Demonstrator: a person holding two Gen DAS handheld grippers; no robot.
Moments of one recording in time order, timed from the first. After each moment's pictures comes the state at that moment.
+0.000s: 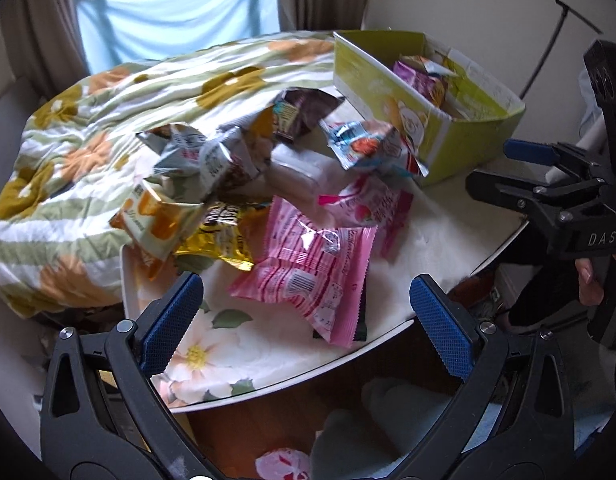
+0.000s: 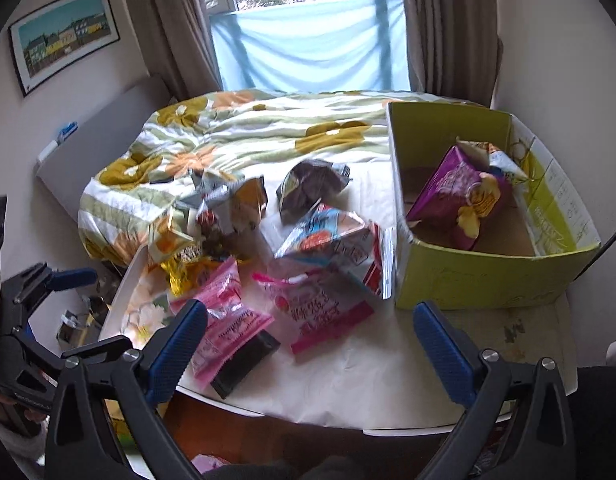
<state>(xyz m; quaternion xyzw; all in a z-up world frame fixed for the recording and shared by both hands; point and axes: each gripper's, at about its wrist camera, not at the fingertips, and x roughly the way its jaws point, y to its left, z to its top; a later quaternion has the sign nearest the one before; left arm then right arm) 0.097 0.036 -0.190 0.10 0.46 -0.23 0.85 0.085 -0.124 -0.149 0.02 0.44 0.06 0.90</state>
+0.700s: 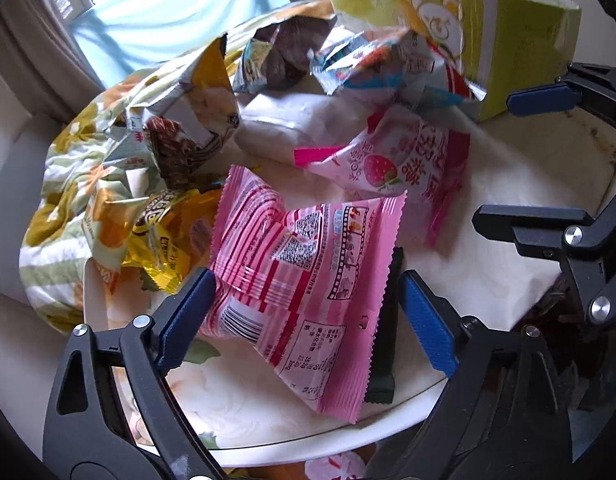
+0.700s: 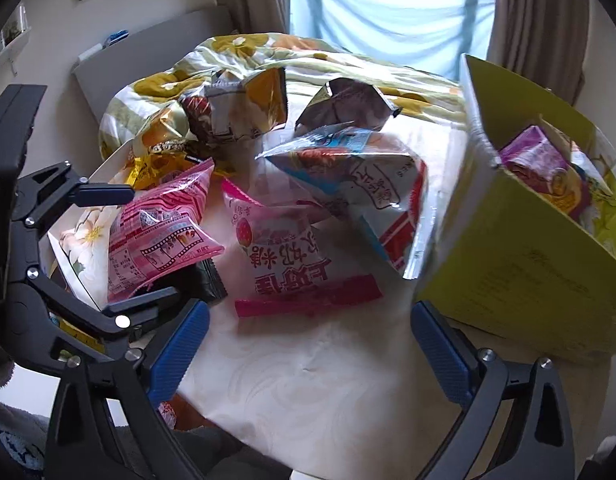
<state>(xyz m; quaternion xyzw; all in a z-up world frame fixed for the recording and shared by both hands) 0.121 -0.039 -0.290 0.22 0.47 -0.15 0.84 0.116 -0.136 -0.244 -0.09 0.47 0.17 0.86</state>
